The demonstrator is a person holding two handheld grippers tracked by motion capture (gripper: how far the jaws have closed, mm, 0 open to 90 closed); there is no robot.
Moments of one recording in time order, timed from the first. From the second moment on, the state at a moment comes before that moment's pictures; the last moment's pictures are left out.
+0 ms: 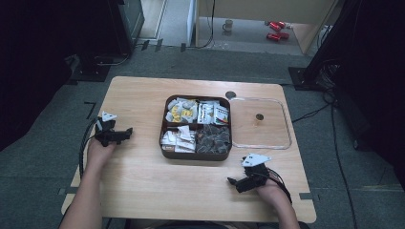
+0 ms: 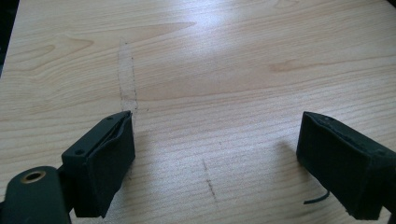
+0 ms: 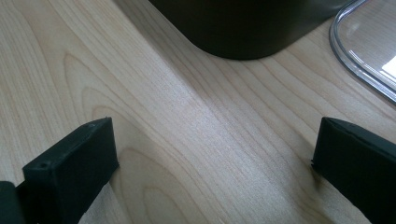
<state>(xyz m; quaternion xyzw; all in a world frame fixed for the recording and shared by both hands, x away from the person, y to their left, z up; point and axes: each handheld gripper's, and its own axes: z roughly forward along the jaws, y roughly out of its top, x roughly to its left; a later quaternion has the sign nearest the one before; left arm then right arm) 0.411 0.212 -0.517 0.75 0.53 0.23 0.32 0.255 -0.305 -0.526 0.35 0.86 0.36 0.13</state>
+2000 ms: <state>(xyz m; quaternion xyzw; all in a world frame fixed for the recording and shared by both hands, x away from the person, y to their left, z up) 0.410 0.188 -0.482 0.79 0.49 0.16 0.33 0.256 -0.305 -0.526 0.35 0.86 0.36 0.13</state>
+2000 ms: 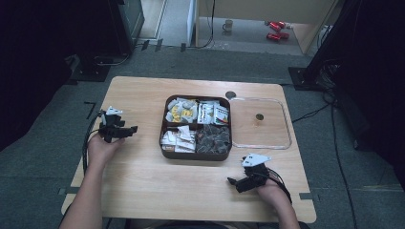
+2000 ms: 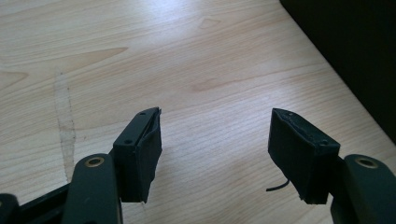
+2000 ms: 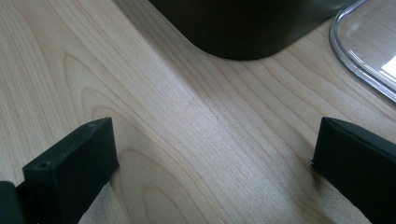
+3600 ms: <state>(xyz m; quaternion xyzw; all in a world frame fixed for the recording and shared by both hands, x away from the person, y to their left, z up) 0.383 0.118 -0.416 0.83 0.37 0.13 0.40 0.256 -0.305 -0.526 0.35 0.86 0.36 0.13</state>
